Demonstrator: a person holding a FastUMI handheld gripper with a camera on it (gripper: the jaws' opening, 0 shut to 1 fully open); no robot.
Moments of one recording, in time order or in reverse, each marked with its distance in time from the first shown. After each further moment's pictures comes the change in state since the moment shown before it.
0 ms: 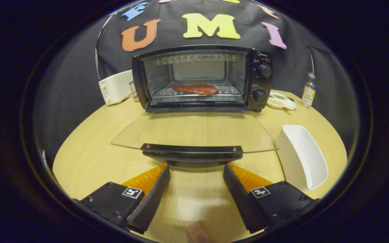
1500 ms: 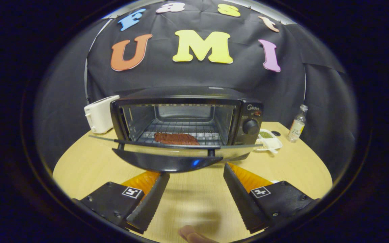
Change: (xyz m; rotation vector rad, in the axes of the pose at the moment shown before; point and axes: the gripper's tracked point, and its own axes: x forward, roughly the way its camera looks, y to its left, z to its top) arm -0.002 -0.026 0.142 -0.030 -0.180 -0.109
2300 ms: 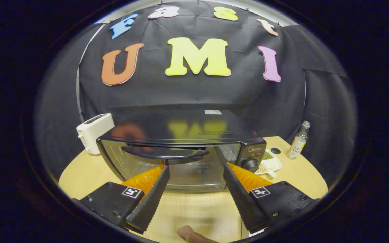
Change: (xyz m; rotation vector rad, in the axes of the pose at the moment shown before) arm 0.015 -0.008 0.076 0.049 -0.070 -0.005
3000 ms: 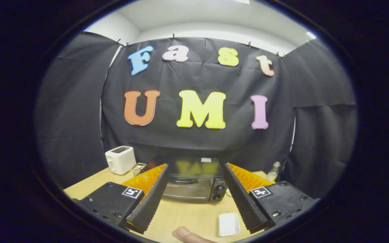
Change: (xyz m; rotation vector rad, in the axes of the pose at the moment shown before) arm -0.251 -0.016 0.124 -0.111 -0.392 0.004
